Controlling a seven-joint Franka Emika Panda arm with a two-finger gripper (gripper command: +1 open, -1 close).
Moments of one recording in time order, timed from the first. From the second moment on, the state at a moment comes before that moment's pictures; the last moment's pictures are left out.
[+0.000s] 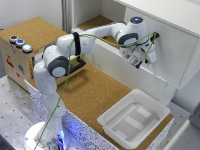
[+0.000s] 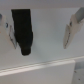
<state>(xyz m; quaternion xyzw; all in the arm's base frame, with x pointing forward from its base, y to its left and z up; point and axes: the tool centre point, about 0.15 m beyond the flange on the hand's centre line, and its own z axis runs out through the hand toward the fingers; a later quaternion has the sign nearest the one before) 0.530 -0.332 0.562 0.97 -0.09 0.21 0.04</state>
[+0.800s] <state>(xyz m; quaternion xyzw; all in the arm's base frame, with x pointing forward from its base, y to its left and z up) 0.551 -0.295 0.586 0.98 -0.02 0.22 0.00</state>
